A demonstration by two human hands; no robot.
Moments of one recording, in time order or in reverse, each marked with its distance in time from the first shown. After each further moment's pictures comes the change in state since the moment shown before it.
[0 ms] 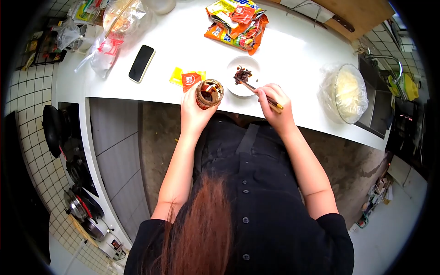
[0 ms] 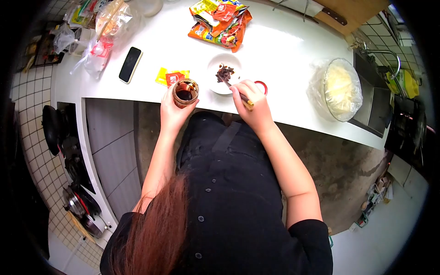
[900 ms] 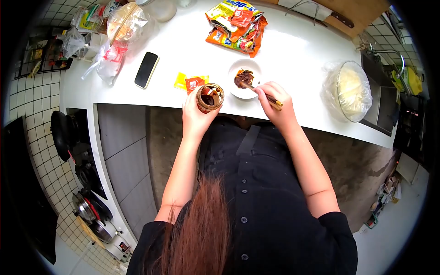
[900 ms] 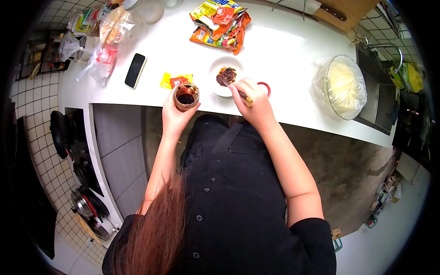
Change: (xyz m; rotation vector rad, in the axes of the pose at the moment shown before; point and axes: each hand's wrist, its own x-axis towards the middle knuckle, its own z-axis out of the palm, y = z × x) left_hand 0.003 0.014 -0.011 -0.024 -0.023 -0.040; right_hand 0.011 -0.008 -0.003 -0.022 0.009 -0.051
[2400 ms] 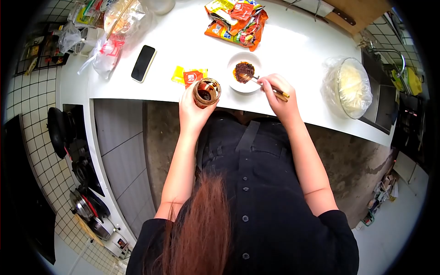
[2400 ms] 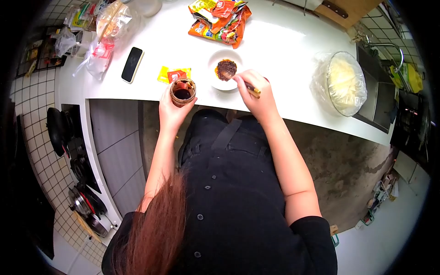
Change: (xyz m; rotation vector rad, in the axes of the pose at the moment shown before) left_hand -0.004 -0.007 -0.002 0.012 0.011 0.026; right_hand 0.001 0.011 0.000 0.066 0.006 0.041
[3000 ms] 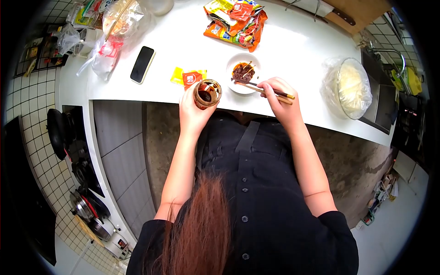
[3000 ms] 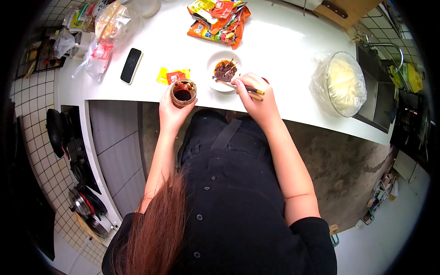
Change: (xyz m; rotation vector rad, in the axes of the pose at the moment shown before) left_hand 0.001 -0.003 0.003 0.023 -0.021 0.011; right_hand -0.005 -0.010 -0.008 0.132 -0.068 0.185
